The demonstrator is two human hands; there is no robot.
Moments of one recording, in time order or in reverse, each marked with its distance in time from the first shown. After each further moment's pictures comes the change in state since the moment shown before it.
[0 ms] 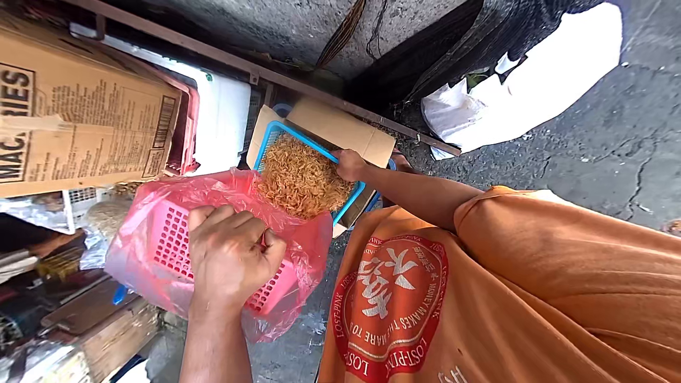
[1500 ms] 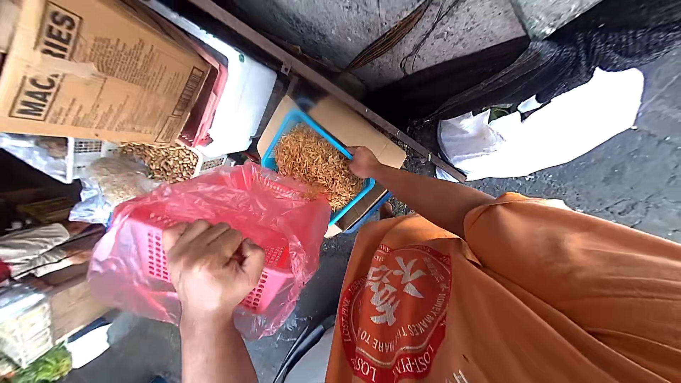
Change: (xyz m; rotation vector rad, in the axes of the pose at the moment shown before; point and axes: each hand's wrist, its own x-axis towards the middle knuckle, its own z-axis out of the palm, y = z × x) left_hand -0.055 -0.003 -0.009 0.043 0.190 -0.250; right_hand 0.019 0.004 -0.021 -0.035 -0.013 0.003
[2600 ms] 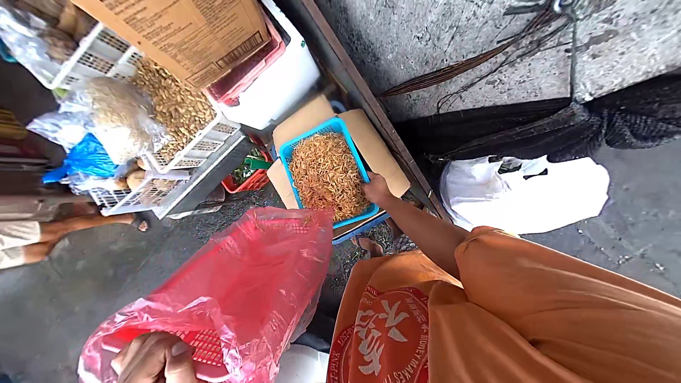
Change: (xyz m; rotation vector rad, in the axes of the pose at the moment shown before) left_hand -0.268 0.026 -0.001 -0.232 0.519 -0.598; right_hand -0.023 0.034 0.055 0.136 0.106 0.094
